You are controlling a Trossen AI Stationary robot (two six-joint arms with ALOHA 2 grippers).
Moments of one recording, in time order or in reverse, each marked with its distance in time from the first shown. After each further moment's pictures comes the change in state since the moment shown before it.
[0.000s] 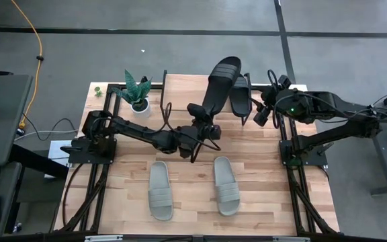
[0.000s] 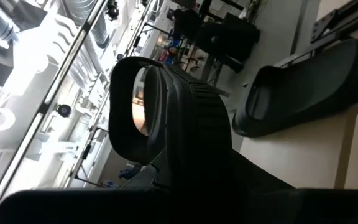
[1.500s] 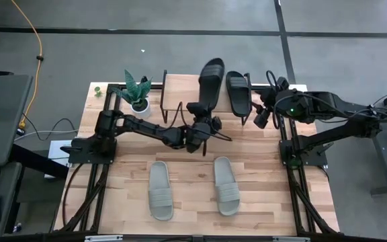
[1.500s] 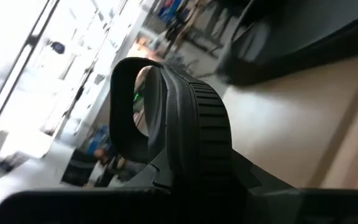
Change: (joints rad) left arm 0.091 0.126 0.000 -0.081 -0.133 -0.309; right arm 0.000 0.001 0.000 -0.017 -0.065 0.029
